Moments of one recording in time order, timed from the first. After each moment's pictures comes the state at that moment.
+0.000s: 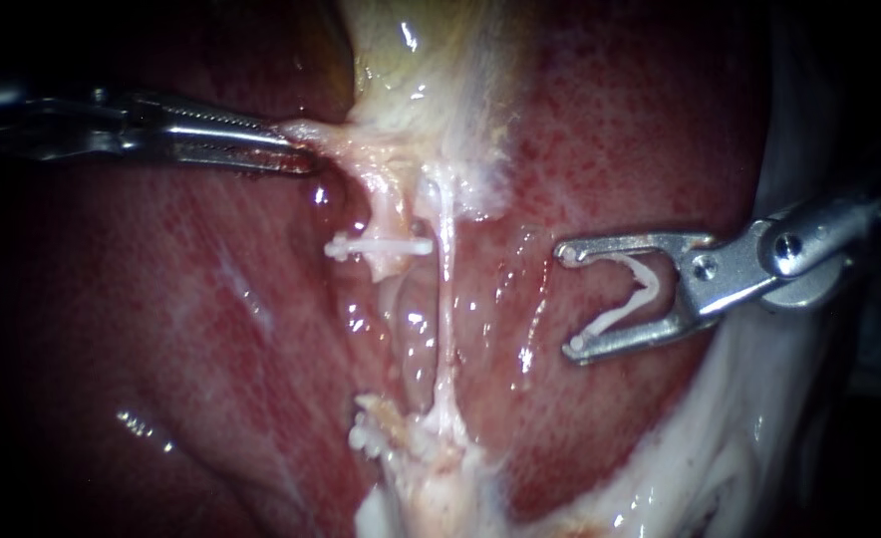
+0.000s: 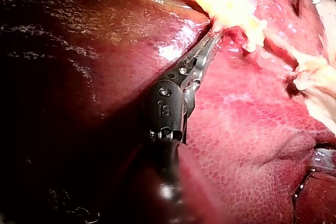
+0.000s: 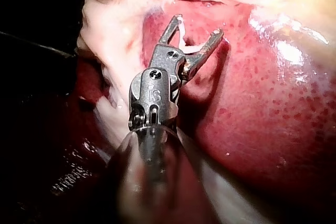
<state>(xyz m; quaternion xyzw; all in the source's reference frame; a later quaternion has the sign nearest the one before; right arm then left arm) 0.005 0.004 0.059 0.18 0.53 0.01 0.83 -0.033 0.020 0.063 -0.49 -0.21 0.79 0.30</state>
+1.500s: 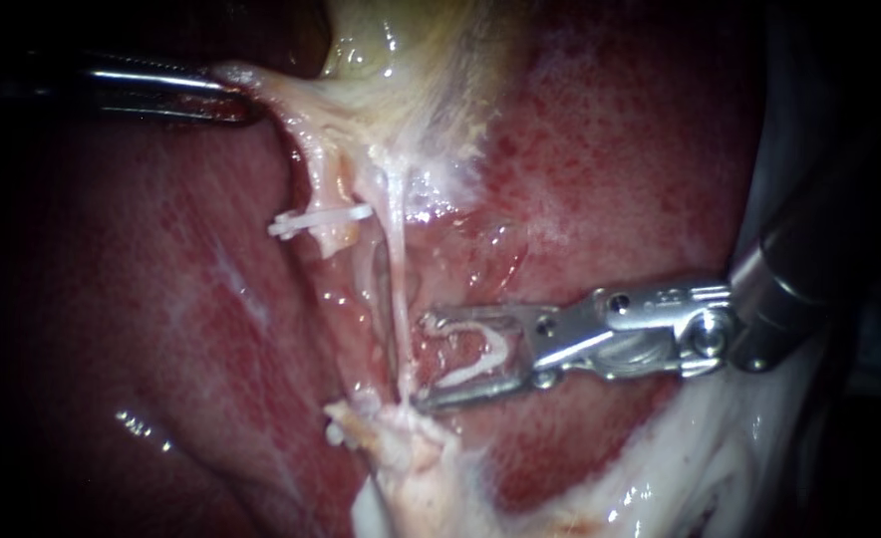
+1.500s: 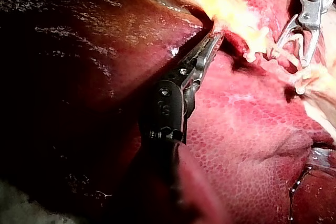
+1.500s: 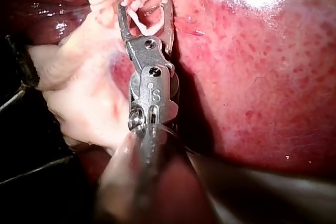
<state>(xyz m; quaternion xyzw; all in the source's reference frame) 0.018 -0.002 0.066 0.33 0.54 0.18 0.75 -0.029 0.022 0.057 -0.49 -0.19 0.79 0.32</state>
